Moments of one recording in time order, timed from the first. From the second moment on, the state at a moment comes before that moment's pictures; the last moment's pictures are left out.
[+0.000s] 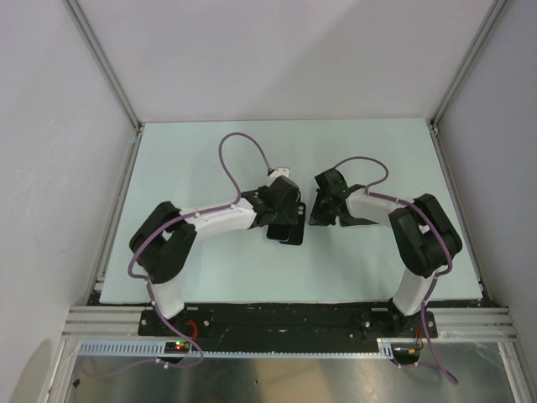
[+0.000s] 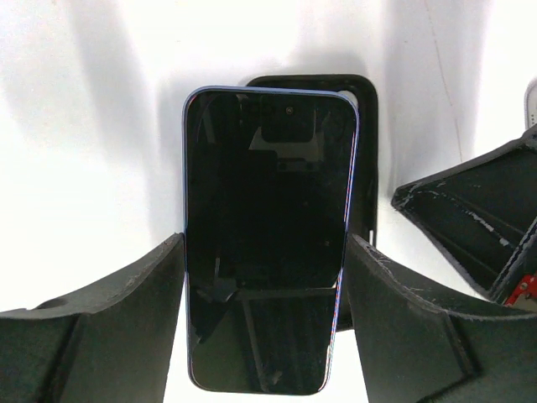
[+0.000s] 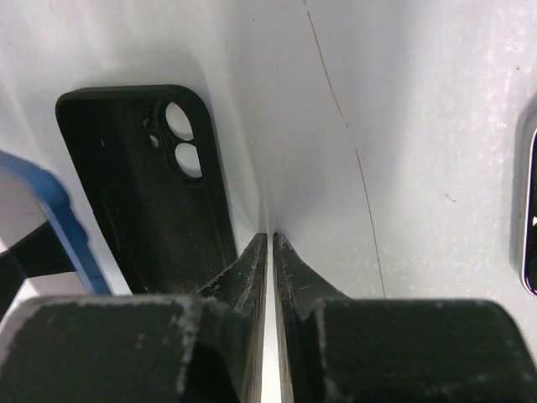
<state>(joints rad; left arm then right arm) -0.83 1.77 1.16 -0.30 -0.30 -0.62 0.52 1.77 1.03 -0.31 -0.04 0.80</state>
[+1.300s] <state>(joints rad) -0.89 1.91 1.29 -0.32 -0.31 -0.70 0.47 1.80 1.02 -0.23 -0.12 0.81</state>
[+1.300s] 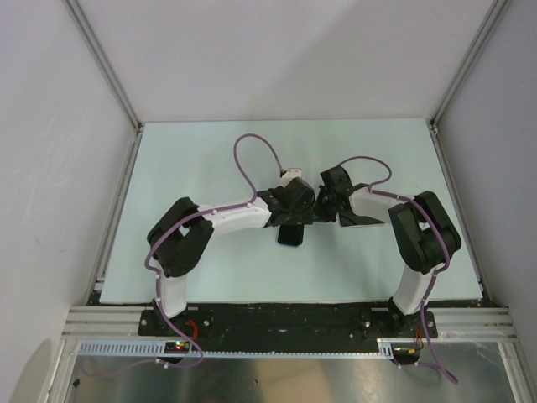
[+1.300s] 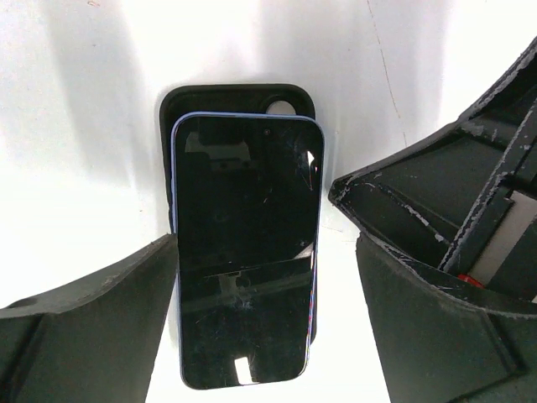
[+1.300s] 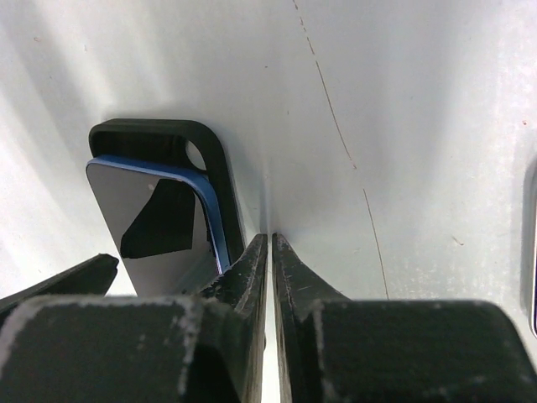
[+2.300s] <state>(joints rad) -0.77 1.79 1.07 -0.29 -0.30 -0.64 0.50 1.85 1.09 -0.26 -0.08 0.77</state>
